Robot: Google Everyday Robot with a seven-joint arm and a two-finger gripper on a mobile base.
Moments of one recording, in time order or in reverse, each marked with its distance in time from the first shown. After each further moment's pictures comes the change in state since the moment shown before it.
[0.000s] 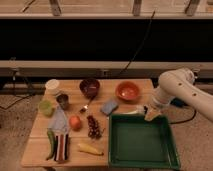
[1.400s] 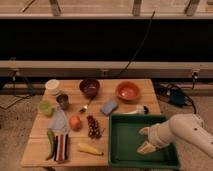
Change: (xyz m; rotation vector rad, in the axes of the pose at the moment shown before) arm -0.016 0.151 0.061 -0.087 -0.335 0.005
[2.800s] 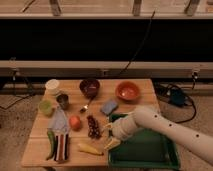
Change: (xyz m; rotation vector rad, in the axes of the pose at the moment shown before) arm -0.146 0.021 0.087 -0.193 -0.192 -0.234
